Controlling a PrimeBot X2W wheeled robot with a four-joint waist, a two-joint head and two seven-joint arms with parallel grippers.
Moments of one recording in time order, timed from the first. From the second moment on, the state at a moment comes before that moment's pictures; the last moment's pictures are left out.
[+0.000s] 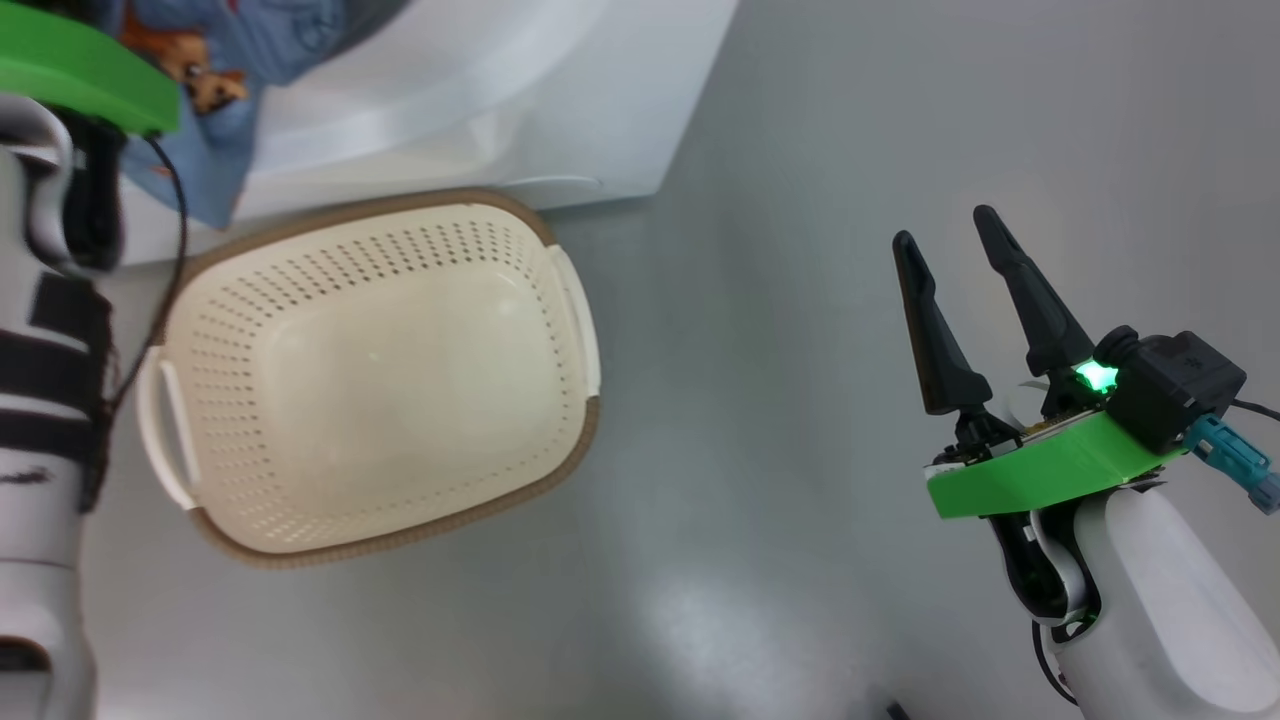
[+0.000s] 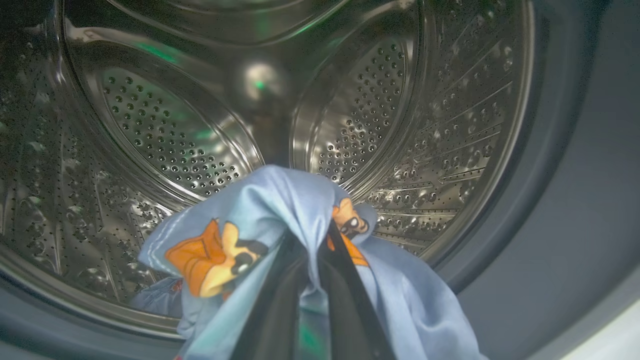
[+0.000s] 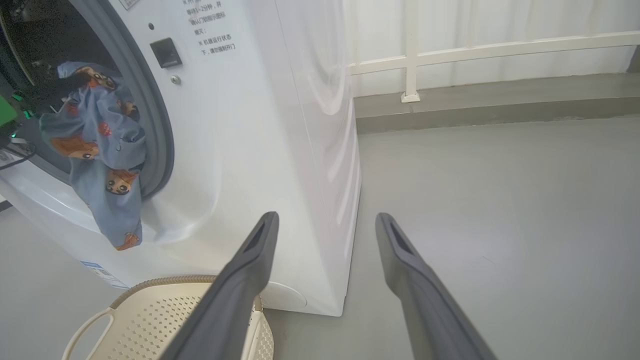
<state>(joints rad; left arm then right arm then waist) -1.19 0.29 -0.28 0.86 -0.53 -0.13 -0.26 -0.38 -0.15 0.23 0.14 0.38 0.13 -0.25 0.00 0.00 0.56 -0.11</state>
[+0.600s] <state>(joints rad) -1.24 0.27 -0.05 0.86 -0.33 -0.11 -0.26 -0.39 -0.13 0.23 0.13 0.37 0.13 -0.25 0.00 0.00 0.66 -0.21</state>
